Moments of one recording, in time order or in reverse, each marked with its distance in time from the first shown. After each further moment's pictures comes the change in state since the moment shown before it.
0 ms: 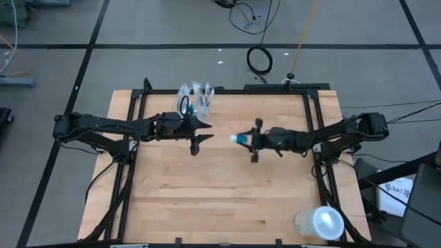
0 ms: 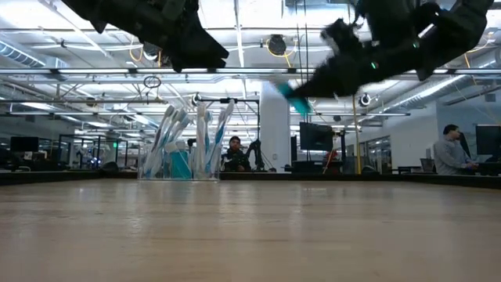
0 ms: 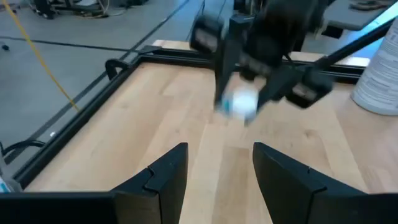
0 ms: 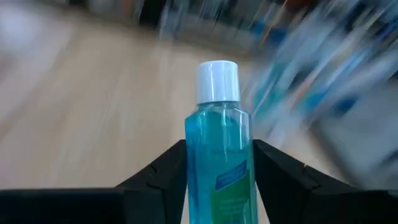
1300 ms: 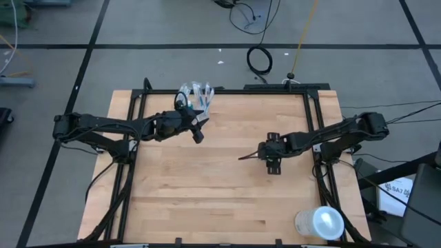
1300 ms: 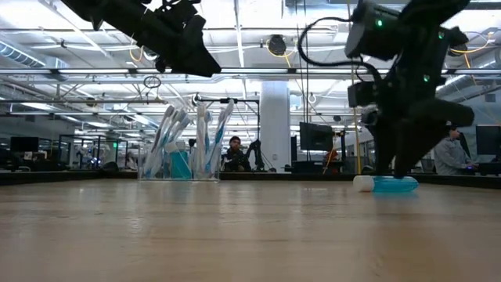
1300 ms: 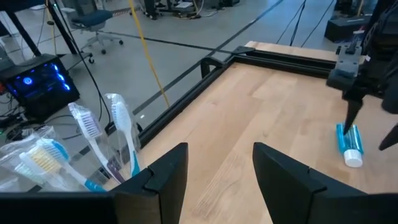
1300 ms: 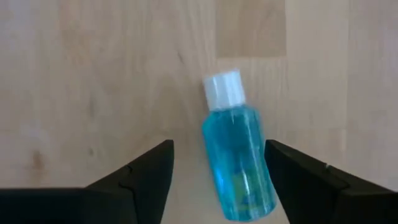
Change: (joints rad) left arm 0.014 0.000 0.000 -0.012 -0.367 -0.038; right arm 0.105 0.007 0.218 -1.235 -0.055 0.370
